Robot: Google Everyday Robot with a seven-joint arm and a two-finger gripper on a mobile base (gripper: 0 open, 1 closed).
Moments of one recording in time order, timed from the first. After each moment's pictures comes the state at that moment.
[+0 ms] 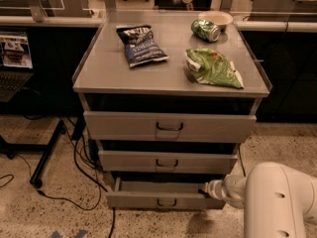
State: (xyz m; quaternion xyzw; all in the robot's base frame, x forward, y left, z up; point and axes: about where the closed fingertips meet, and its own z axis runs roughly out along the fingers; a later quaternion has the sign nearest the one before) arm 0.610 -0.261 0.186 0.08 0.96 0.16 0.23
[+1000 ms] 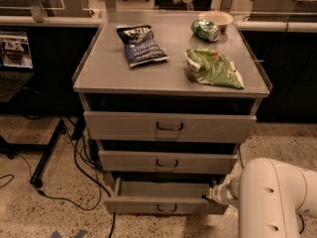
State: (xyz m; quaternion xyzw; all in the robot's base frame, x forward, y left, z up) arm 0.571 -0.272 0.178 0.09 0.97 0.17 0.16
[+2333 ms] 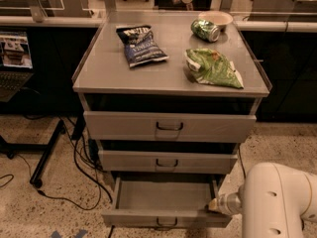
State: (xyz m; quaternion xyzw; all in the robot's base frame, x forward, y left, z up) arm 0.518 -0.277 0.172 0.08 0.97 0.22 0.10
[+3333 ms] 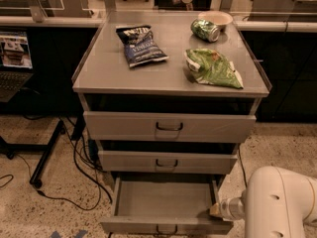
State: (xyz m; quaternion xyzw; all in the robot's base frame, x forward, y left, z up) arm 0.498 -0.279 0.163 0.10 0.96 0.23 0.08
